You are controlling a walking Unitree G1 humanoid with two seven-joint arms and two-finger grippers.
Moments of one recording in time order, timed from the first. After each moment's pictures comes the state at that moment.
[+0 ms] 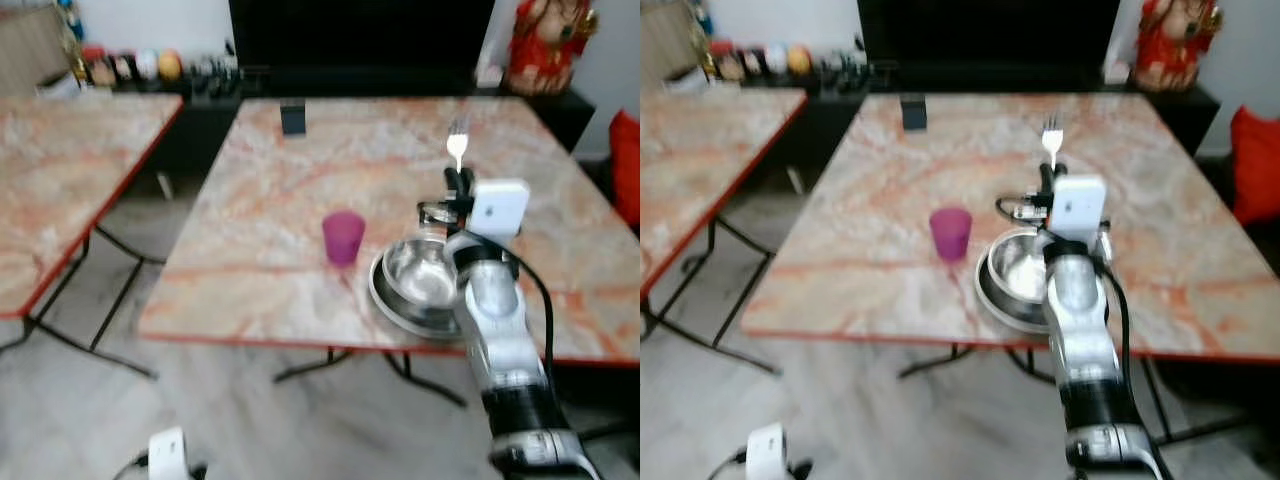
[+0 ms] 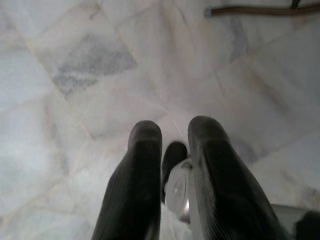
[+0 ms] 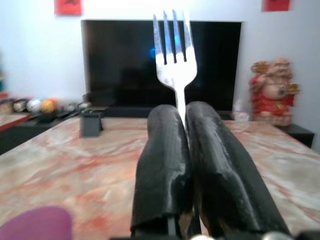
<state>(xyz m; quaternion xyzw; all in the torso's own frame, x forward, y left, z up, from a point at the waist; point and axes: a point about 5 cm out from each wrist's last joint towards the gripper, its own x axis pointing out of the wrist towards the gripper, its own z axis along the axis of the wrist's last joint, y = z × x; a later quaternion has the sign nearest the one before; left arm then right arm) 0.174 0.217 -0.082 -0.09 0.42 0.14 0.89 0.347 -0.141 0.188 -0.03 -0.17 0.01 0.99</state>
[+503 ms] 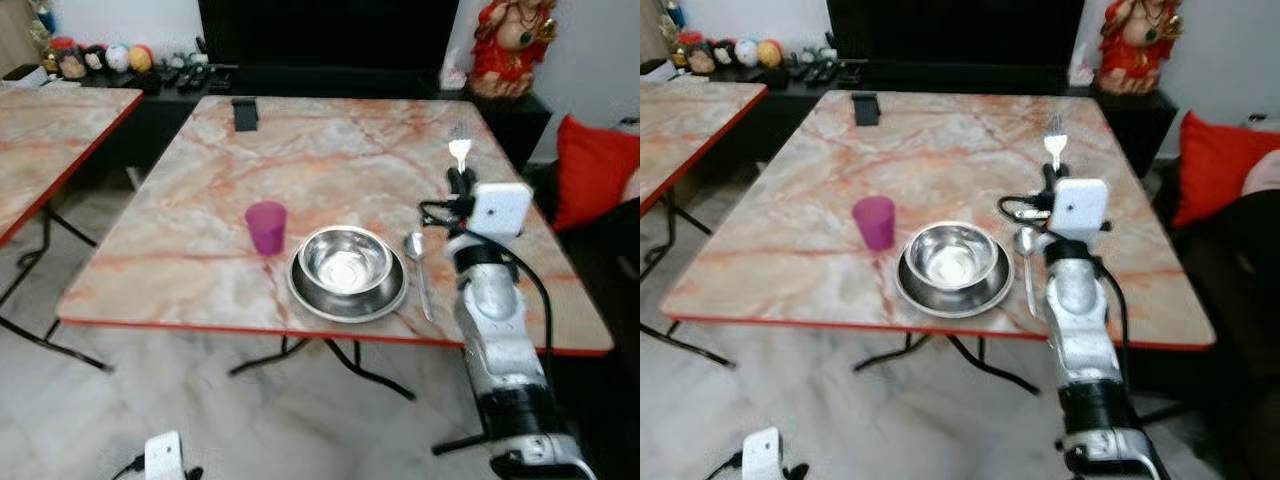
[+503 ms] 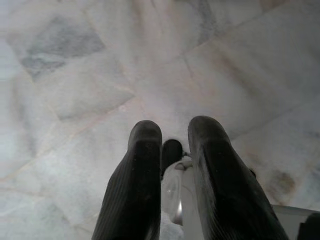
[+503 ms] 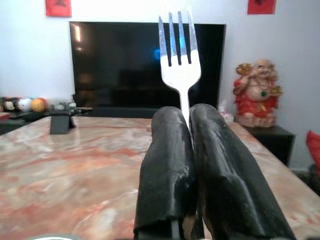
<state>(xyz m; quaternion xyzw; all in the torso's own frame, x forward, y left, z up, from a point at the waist) 0.176 0.214 -0.082 -0.10 0.42 0.14 0.89 0.347 -0.152 0.186 -0.04 -0.16 0.00 0.99</state>
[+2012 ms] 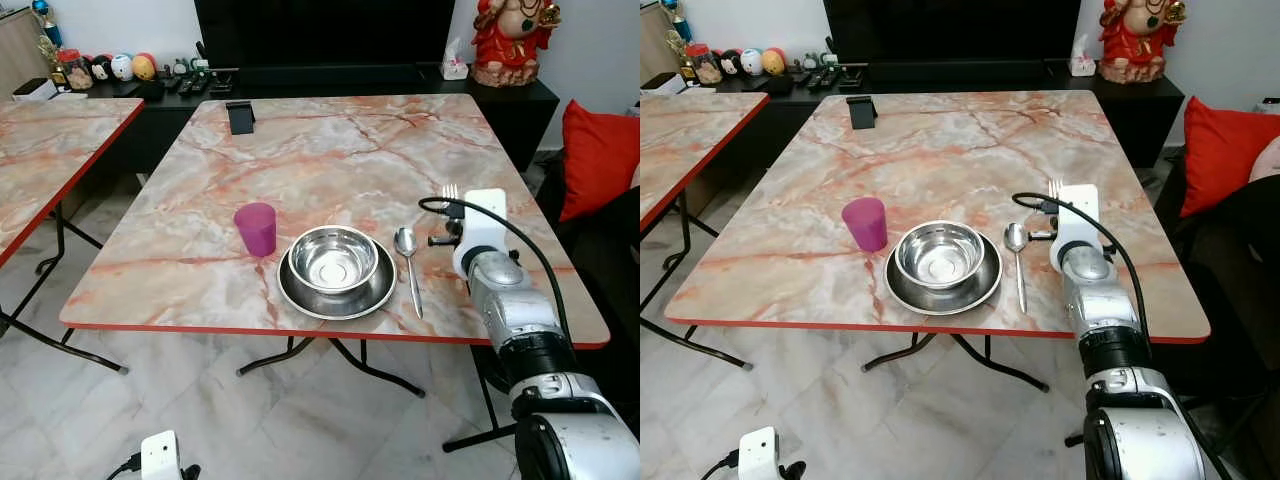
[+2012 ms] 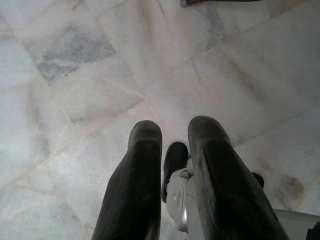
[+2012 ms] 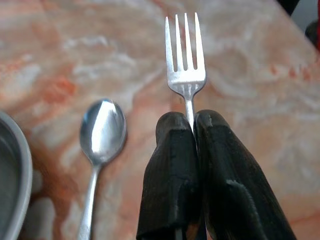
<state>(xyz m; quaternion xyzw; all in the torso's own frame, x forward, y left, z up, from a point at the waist) 0.177 0.217 -0.081 -0.10 0.42 0.14 0.89 0.380 -0.200 0.139 -0.06 0.17 -0.05 0.98</state>
